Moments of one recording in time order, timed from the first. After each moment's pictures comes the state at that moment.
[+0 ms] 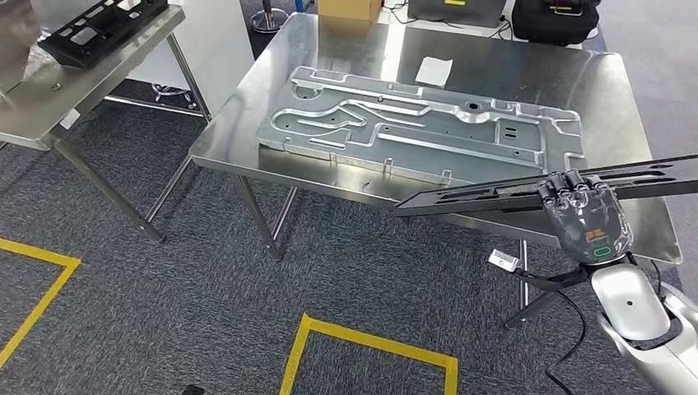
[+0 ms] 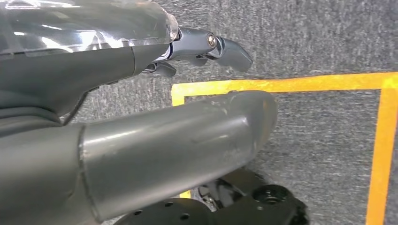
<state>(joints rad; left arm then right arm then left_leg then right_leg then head) -0.09 -0.10 1.22 -0.23 -1.31 -0.08 -0.40 -0.49 -0.72 0.61 -1.58 1.57 -0.56 0.35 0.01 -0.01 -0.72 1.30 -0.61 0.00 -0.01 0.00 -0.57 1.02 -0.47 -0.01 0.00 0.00</state>
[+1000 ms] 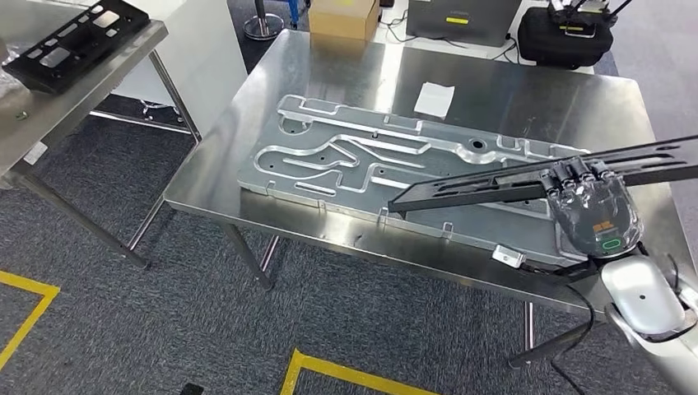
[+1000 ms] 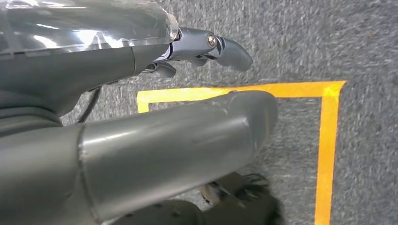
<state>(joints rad) -0.10 -0.10 1.22 -0.23 -1.31 -0.08 -0.40 -0.53 -0.75 0.61 -1.63 1.57 -0.60 0.28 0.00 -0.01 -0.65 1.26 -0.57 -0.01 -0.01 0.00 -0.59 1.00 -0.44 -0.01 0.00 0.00</state>
